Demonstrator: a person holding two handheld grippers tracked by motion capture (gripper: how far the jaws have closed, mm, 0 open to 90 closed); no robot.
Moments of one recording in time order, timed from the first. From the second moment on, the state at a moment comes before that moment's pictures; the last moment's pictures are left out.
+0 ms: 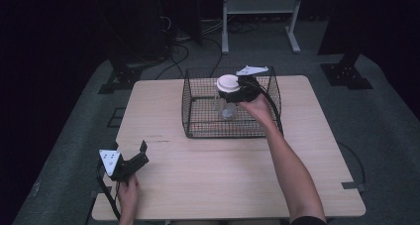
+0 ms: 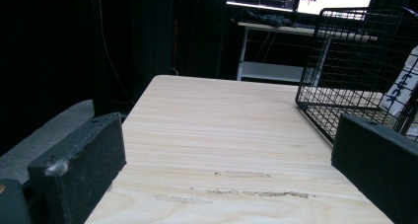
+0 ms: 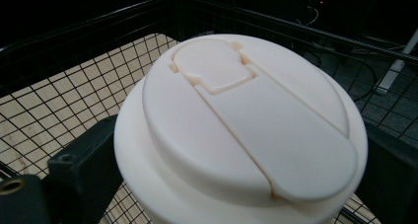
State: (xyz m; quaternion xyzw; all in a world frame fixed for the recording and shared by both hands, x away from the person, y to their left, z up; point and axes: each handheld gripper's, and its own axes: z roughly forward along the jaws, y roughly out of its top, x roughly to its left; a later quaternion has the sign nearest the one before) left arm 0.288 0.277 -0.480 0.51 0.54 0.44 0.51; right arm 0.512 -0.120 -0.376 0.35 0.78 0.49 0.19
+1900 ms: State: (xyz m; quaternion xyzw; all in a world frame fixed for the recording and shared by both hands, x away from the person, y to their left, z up) left arm 0.288 0.276 -0.479 0.51 0.53 0.44 0.51; right arm 0.460 -0.165 -0.326 0.34 0.72 0.57 0.20
